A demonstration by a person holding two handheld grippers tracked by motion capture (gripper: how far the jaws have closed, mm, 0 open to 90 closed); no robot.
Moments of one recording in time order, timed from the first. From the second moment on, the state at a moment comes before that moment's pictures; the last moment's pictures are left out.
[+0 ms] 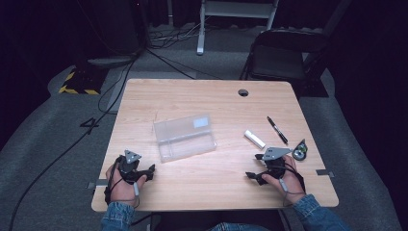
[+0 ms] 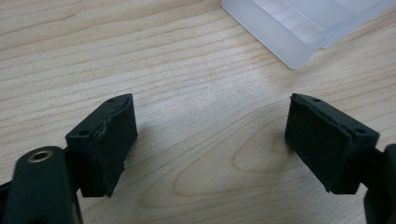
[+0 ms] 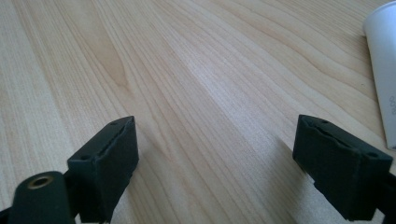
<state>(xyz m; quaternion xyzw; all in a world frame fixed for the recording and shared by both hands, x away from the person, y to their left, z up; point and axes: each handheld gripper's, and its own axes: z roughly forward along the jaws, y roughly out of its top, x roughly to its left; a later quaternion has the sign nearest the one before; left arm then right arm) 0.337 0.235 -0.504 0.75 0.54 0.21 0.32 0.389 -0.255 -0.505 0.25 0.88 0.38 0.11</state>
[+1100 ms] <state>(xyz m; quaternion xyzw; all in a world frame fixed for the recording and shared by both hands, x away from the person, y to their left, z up) 0.365 0.216 -0.450 0.74 0.53 0.20 0.37 0.389 -0.256 -0.505 0.25 0.88 0.38 0.11</state>
